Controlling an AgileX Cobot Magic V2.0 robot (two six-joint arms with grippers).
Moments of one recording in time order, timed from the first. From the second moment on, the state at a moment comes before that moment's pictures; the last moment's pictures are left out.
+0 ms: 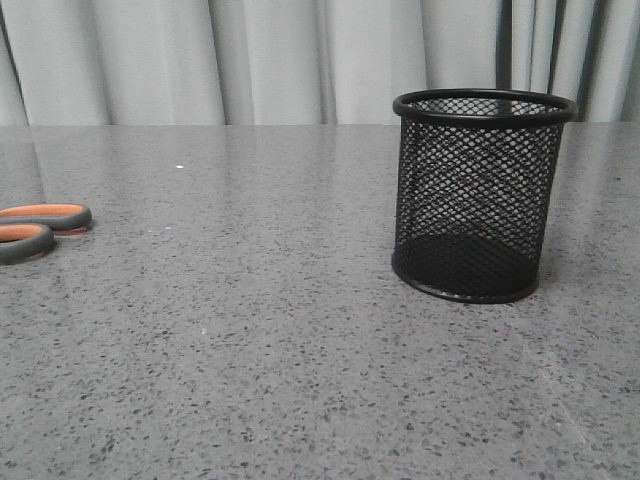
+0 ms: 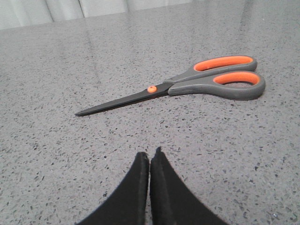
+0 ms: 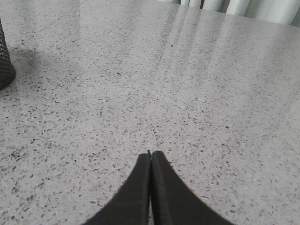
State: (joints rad) left arm -0.05 -0.01 0.00 -0.04 0.34 0.20; right arm 0.04 -0.01 0.02 0.01 0.33 -0.20
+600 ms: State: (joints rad) left arm -0.05 -0.01 0.00 -0.04 0.34 0.20; right arm 0.04 -0.01 0.02 0.01 0.33 -0.20
